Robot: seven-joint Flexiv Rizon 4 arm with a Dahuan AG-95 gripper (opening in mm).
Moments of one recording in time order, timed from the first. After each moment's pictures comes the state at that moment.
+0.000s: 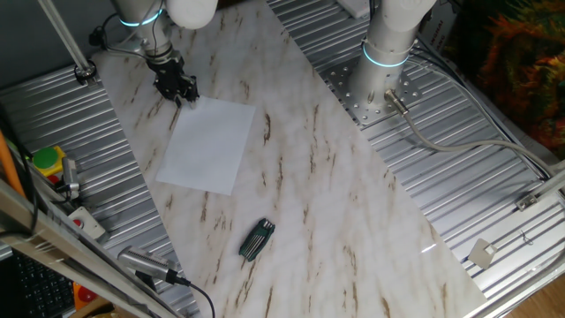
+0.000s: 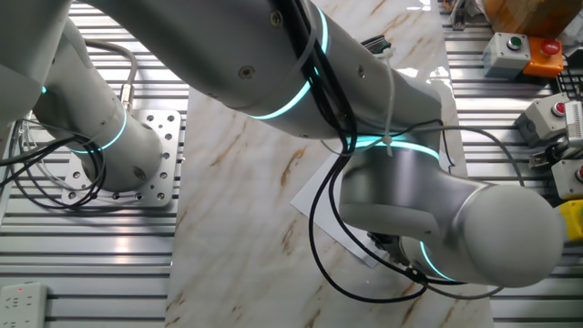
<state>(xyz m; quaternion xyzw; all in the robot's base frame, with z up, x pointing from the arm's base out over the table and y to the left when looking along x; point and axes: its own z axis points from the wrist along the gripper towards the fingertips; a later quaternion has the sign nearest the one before) 0.538 -0.190 0.011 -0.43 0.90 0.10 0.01</state>
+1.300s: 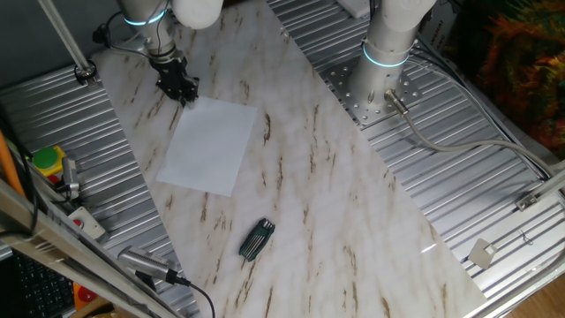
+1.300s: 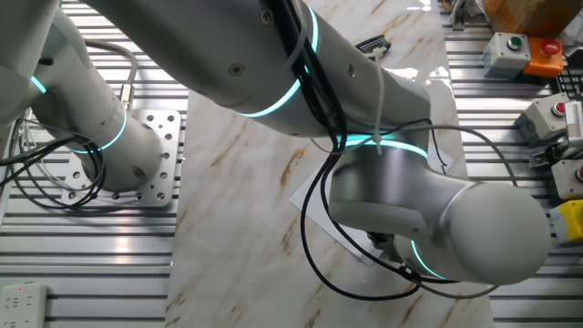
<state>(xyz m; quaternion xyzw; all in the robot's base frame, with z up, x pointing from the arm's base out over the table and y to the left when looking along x) 0.535 -0.189 0.010 -0.41 0.91 0.09 0.01</state>
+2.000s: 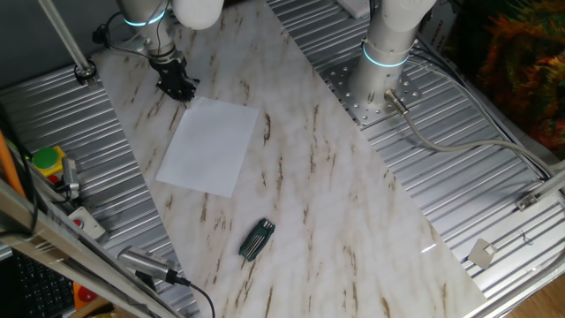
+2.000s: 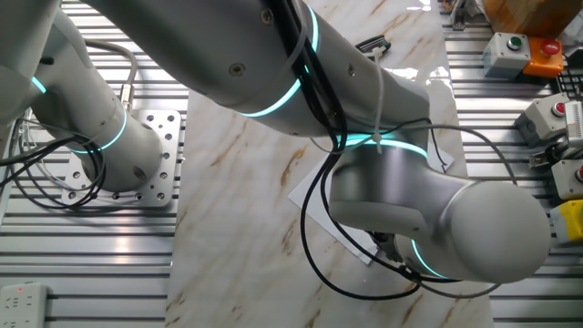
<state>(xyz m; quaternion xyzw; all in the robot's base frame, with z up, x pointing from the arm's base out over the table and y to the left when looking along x) 0.536 -0.189 0.011 -0.41 0.91 0.09 0.01</state>
